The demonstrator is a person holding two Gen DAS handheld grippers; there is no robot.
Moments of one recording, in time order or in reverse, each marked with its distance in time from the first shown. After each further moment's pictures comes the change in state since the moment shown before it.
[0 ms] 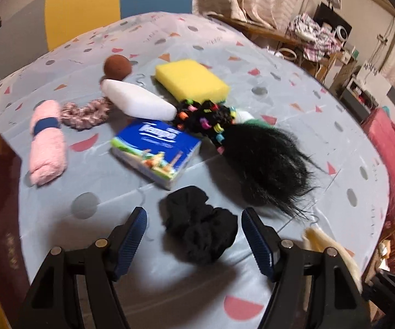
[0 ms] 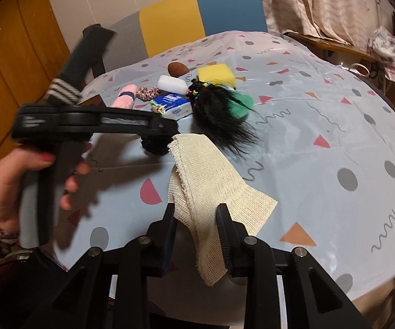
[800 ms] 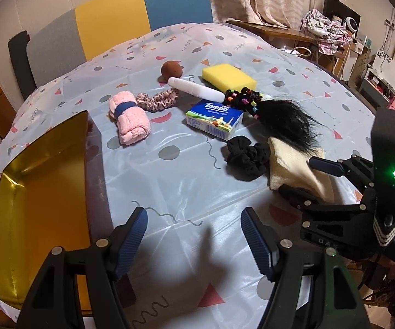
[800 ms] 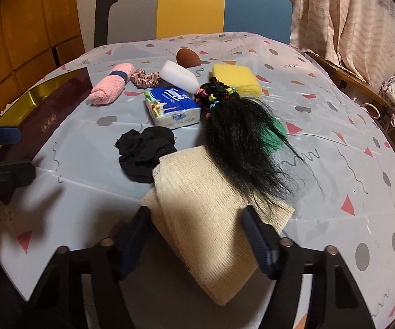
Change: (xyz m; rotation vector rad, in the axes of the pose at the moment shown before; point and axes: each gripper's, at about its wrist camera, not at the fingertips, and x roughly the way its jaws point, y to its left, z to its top) left arm -0.094 0.032 -0.064 0.021 -0.034 0.162; right arm 0.074 0.026 0.045 -0.222 0.039 -0.125
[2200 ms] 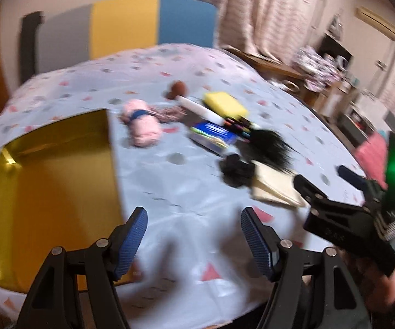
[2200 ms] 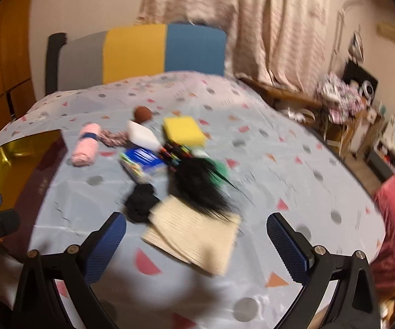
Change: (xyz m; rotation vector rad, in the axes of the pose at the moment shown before) left arm -0.049 0.041 -0.023 -0.108 -0.099 -0.193; right arm -0.083 0.024 0.012 0.205 -0.147 -0.299
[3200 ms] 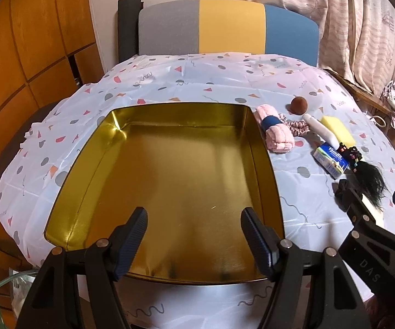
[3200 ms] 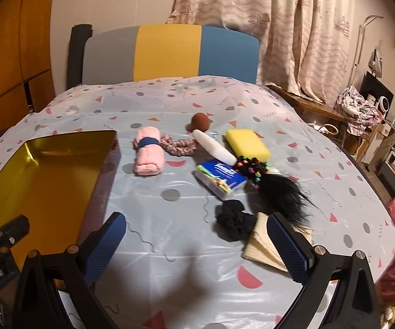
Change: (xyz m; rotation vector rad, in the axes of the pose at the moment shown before) left arm -0.038 0.100 -0.022 -0.285 -0.051 0.465; right arm -0.010 0.129 0.021 -0.079 -0.029 0.053
